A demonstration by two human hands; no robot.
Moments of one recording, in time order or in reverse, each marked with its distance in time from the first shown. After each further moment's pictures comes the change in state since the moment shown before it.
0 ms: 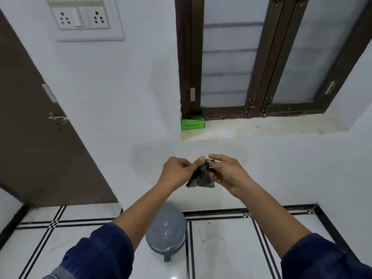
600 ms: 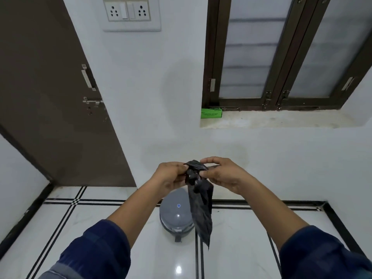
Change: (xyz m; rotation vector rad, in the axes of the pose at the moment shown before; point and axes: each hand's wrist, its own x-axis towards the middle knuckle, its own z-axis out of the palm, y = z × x) left_hand -0.088 -0.084 -0.048 -0.700 -0.074 -0.371; right_hand -0.076 0.055 0.050 -0.337 -0.276 0.076
